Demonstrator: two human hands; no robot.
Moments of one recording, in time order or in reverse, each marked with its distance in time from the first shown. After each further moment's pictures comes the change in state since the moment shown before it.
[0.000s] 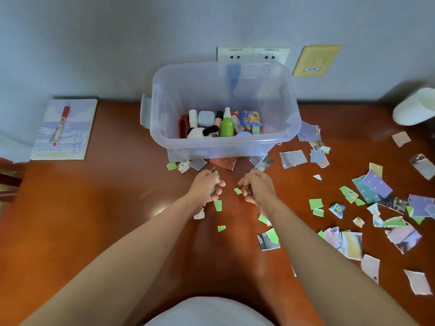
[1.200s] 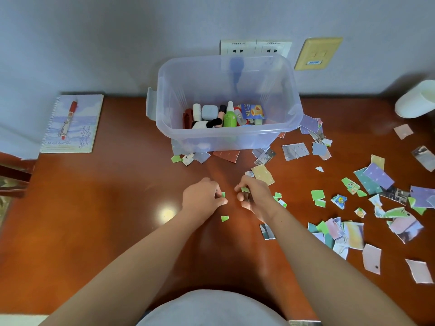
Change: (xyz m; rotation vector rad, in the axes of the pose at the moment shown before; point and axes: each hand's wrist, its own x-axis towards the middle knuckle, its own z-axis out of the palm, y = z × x) left_hand -0.020 -0.045 -0.015 1.218 0.198 0.405; right_hand -0.022 0.024 0.008 0.112 -0.105 0.167
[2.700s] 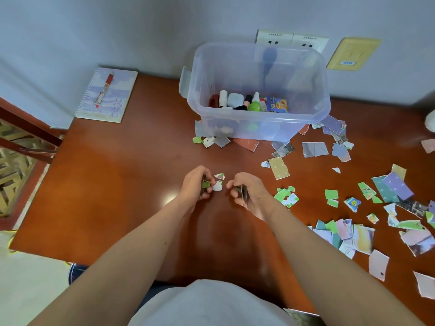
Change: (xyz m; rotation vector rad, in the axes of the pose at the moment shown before) left_hand -0.043 -0.030 -0.011 -1.403 0.044 -0.475; right_hand -0.027 0.022 0.032 -0.035 -0.255 -0.020
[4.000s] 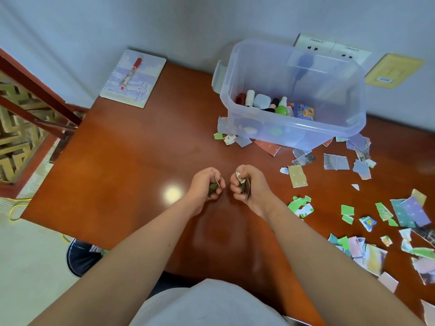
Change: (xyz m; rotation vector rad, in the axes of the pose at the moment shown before) left_hand -0.009 -0.007 -0.022 -0.130 -0.012 0.027; right_hand 0.013 -0.001 0.042 -0.049 -0.114 -0.039
